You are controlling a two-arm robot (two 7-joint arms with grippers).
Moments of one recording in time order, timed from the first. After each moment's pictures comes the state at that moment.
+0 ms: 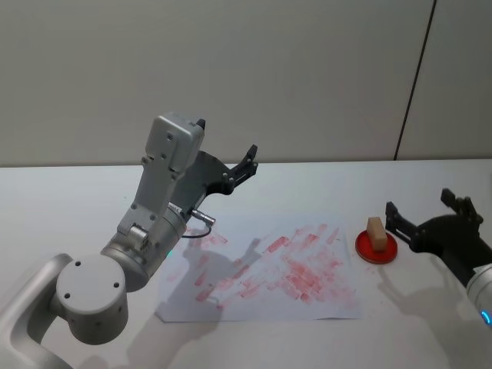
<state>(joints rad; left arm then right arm) -0.24 0.38 0.45 -1.63 -0.20 0.01 -0.01 -0.10 0.36 -0.23 -1.84 0.29 0.22 -0.04</state>
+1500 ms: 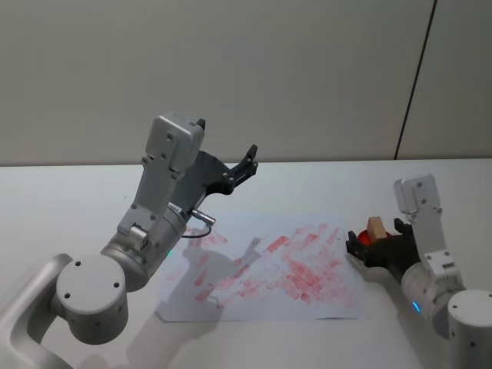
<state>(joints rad) -0.24 0.38 0.45 -1.63 -0.20 0.01 -0.01 0.13 0.16 -0.30 -1.43 0.08 0.32 -0.03</state>
